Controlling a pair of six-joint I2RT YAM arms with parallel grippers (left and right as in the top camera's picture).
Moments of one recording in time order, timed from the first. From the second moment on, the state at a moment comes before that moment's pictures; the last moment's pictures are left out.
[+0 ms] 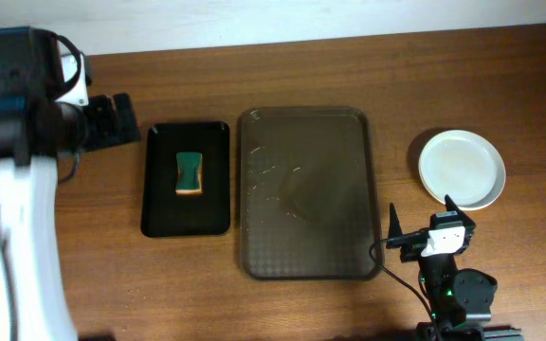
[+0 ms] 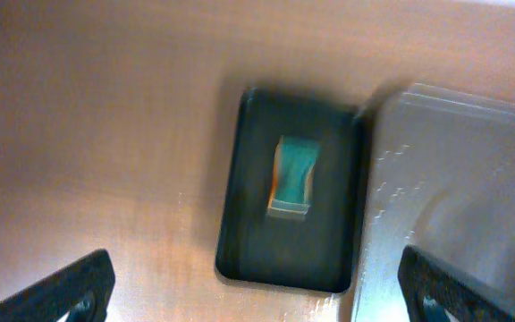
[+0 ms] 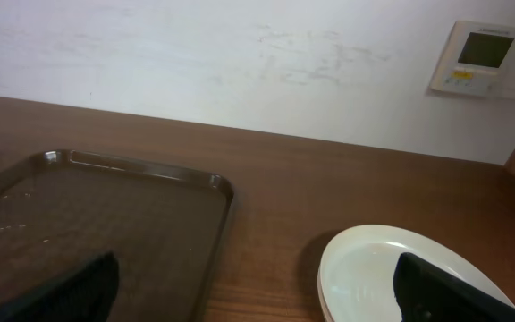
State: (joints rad) left arm -0.01 1.56 2.06 -1.43 -0.01 -0.12; right arm -0.08 0.01 0.01 -0.06 -0.11 -0.13
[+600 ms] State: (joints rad) left arm -0.06 0.25 0.53 -0.32 -0.18 -0.23; right arm -0.08 0.01 0.01 -0.06 -0.11 -0.13
